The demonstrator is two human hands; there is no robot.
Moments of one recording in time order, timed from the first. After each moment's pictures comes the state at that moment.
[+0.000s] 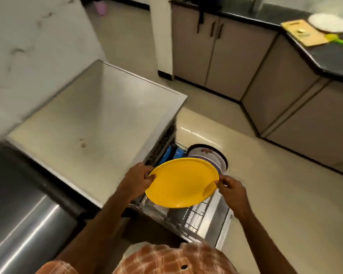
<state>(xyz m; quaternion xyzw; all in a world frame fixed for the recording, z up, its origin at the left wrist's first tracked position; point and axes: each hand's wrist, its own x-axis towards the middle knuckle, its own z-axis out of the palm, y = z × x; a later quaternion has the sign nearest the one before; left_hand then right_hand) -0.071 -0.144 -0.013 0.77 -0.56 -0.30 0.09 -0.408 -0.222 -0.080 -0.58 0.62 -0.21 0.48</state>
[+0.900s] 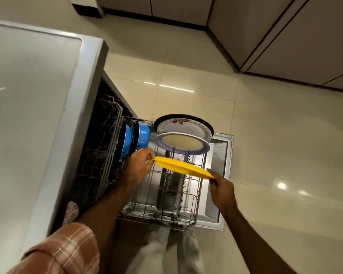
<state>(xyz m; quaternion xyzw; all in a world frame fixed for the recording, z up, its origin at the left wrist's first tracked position) -0.122 -0.339 -0.313 0.68 -0.62 -0.37 0.09 -0.425 -0.256 -0.352 -0.52 0.75 -0.14 0.38</state>
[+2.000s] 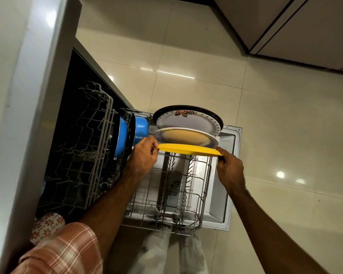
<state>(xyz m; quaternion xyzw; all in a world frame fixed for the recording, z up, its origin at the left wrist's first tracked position) -0.129 -0.372 -0.408 0.69 -0.61 -0.35 0.13 -0.425 -0.330 -0.419 -0.53 0.78 -0.14 0.31</state>
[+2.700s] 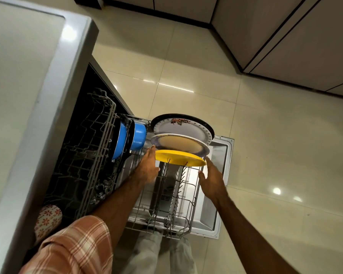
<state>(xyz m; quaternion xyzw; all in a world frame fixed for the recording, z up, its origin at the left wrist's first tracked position) -0.160 -0.350 -0.390 0.70 -0.55 -0.46 -0.06 -0.408 -0.308 -0.374 -0.52 0.73 -0.09 0.44</state>
